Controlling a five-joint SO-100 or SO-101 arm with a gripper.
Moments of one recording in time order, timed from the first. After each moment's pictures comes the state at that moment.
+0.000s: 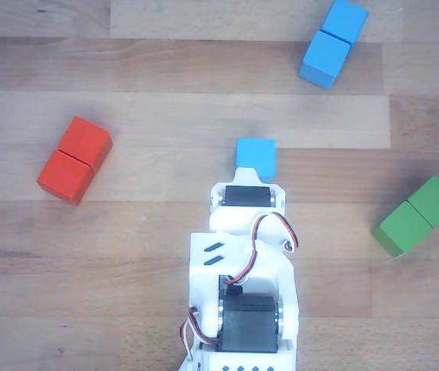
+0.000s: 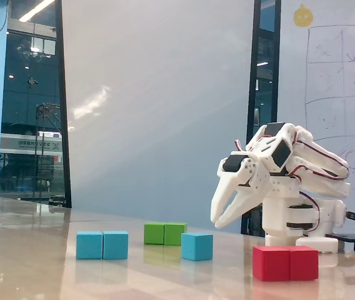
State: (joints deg) arm -1.8 195.8 177.7 66.2 -2.7
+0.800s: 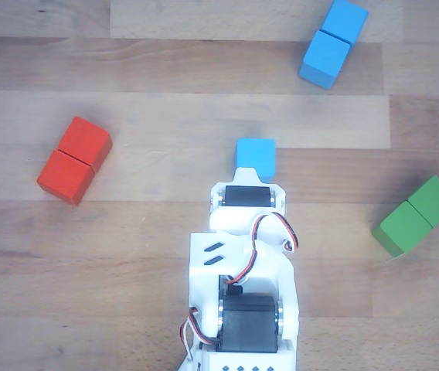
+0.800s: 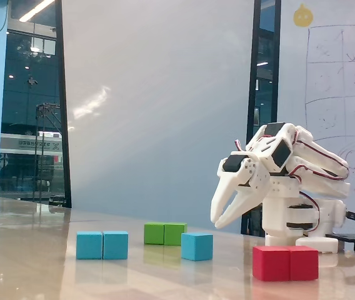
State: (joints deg) arm -1.8 195.8 177.7 66.2 -2.7
